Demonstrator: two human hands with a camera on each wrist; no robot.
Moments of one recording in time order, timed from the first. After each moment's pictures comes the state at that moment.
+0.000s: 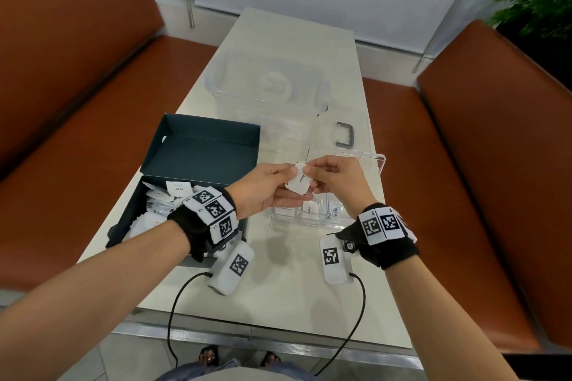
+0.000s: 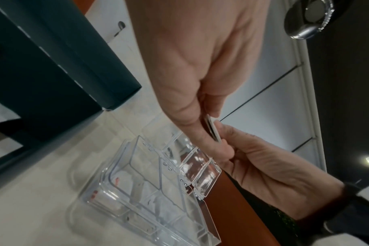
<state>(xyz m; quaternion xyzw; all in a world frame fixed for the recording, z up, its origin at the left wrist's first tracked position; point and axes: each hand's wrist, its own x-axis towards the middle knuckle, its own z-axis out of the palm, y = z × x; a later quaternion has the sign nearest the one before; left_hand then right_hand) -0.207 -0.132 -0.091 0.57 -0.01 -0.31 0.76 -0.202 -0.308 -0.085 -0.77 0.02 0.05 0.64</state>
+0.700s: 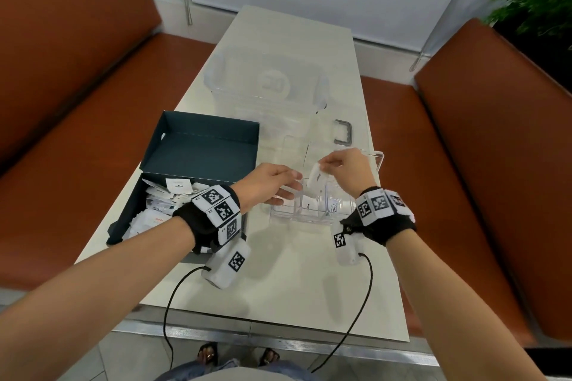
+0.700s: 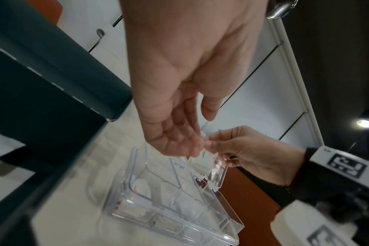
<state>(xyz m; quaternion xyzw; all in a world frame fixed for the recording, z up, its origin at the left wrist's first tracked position) -0.203 -0.135 -0.098 0.73 -0.02 -0.26 0.63 -0.172 -0.332 -0.095 -0.94 0.03 0.00 0.33</state>
